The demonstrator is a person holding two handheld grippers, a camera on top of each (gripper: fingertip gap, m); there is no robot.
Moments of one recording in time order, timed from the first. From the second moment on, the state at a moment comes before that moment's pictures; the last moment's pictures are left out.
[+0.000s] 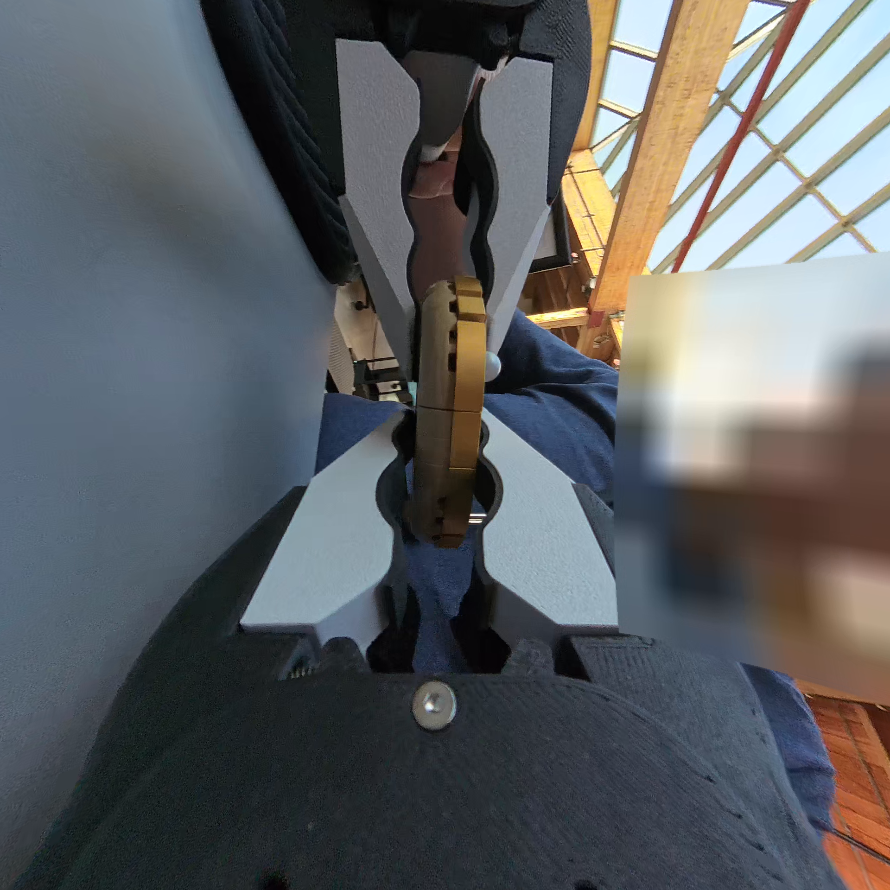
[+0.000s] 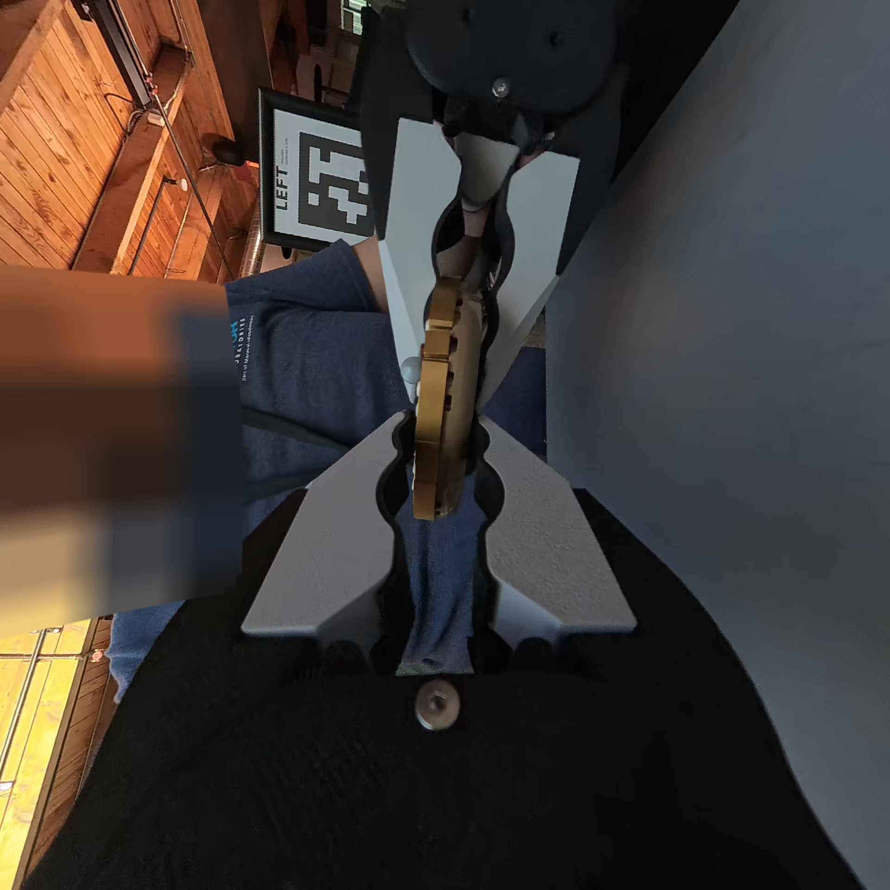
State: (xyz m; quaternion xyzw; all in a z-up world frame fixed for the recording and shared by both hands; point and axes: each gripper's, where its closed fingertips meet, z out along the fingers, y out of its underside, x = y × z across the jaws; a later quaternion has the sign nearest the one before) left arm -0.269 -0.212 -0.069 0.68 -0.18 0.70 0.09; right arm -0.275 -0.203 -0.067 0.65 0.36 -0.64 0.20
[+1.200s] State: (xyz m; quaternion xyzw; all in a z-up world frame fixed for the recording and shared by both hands) left arm -0.338 -0.147 -0.067 0.68 0.01 0.72 -0.15; right arm -0.249 -0.065 -0.153 0.72 0.59 -0.23 -0.27
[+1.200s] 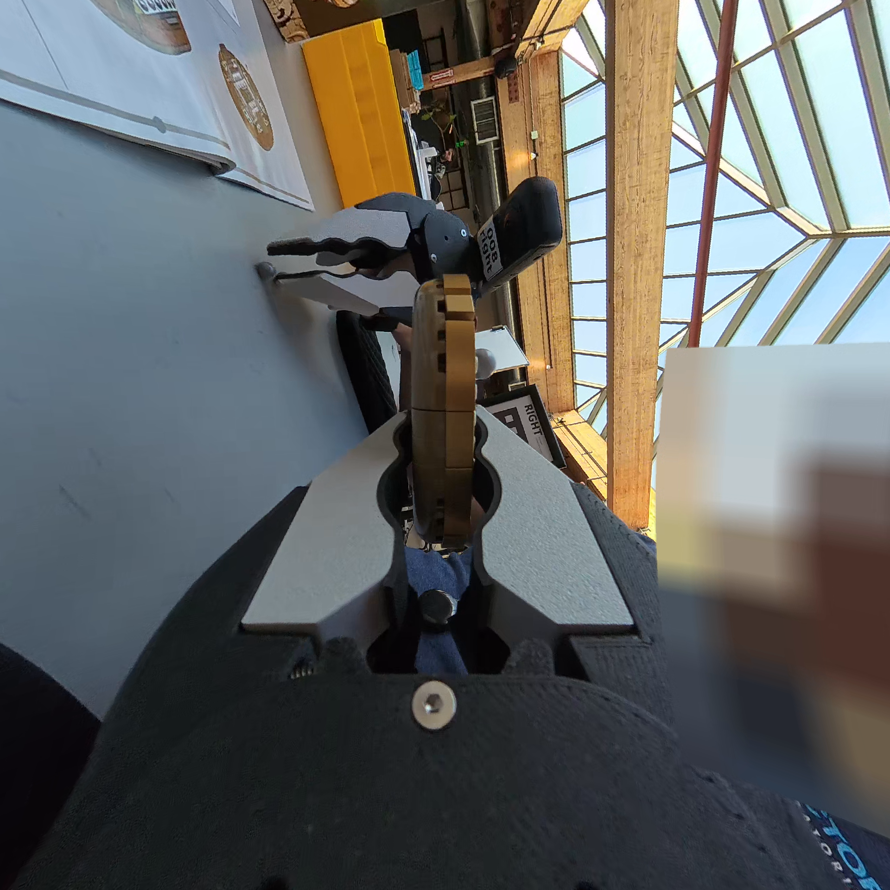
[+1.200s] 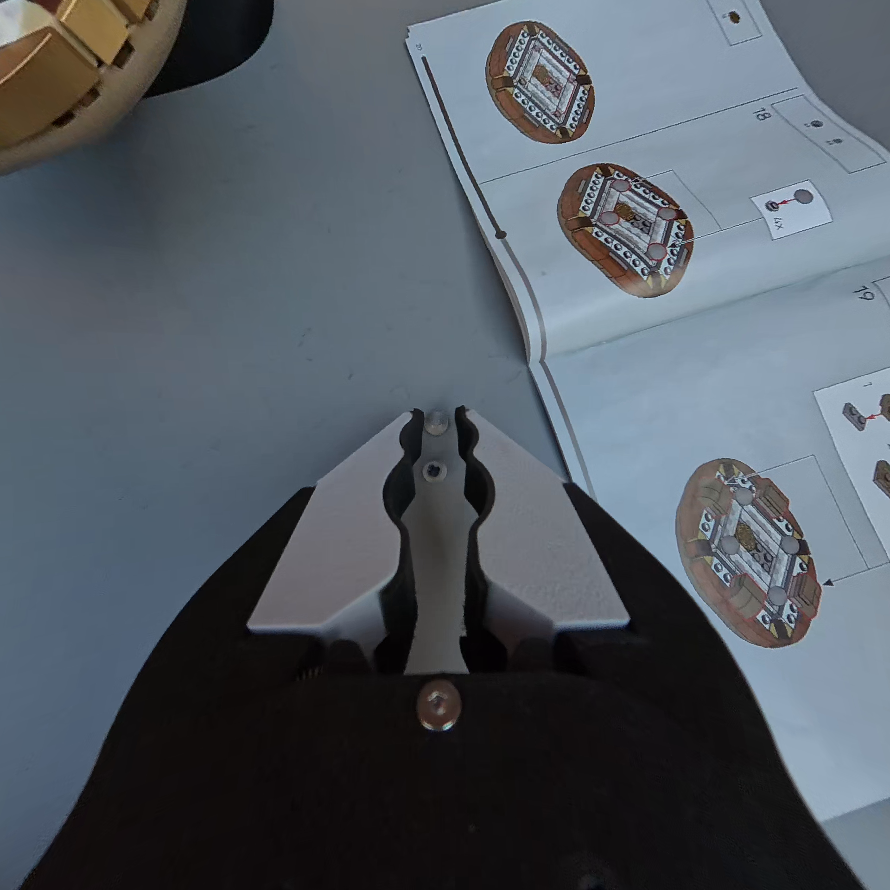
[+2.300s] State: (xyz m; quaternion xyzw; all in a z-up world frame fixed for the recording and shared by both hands) left arm -0.318 -0.152 -0.081 0.71 0.00 0.69 -0.13; right arm -0.313 -0.140 -0.071 0.61 0.67 -0.29 -0.30
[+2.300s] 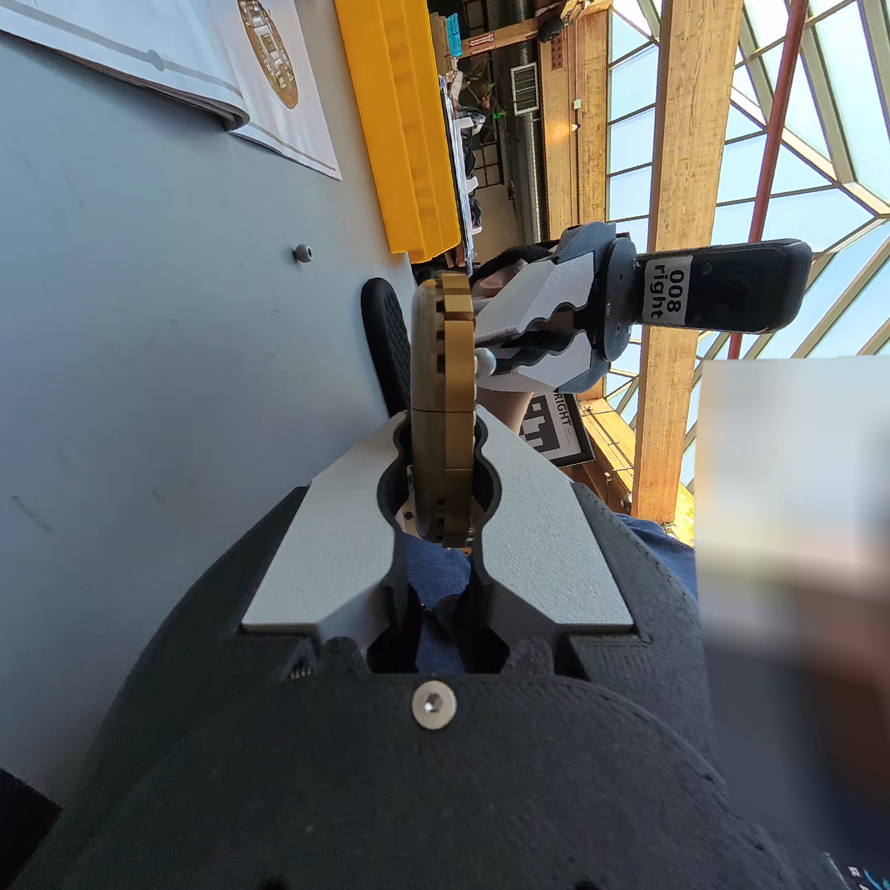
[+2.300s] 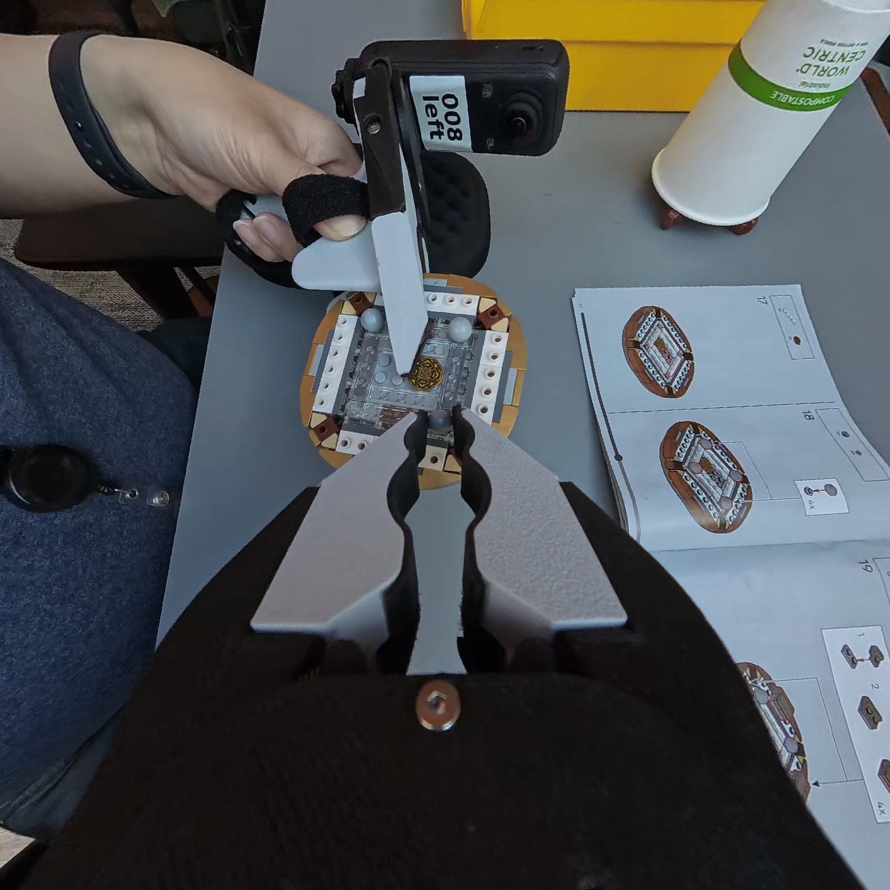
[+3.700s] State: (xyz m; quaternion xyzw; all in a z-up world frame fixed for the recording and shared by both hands) left arm -0.307 -0.155 -0.072 0.72 -0.04 0.68 -0.16; right arm -0.304 -0.137 -0.069 0.69 0.28 -0.66 -0.07
